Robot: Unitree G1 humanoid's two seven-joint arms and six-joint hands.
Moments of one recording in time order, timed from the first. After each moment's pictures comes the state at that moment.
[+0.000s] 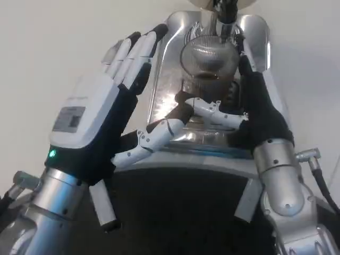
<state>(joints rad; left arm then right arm) -0.14 0.38 -0.04 -0.32 0.60 -0.25 0.01 -0.44 0.01 0.15 -0.08 -0.41 0.29 -0.13</state>
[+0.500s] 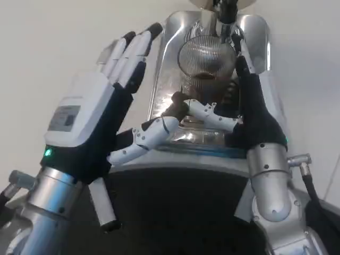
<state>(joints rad) -0.14 0.38 -0.03 -0.32 0.58 -0.25 0.01 -0.44 0.02 0.18 0.00 -0.43 0.20 -0.24</state>
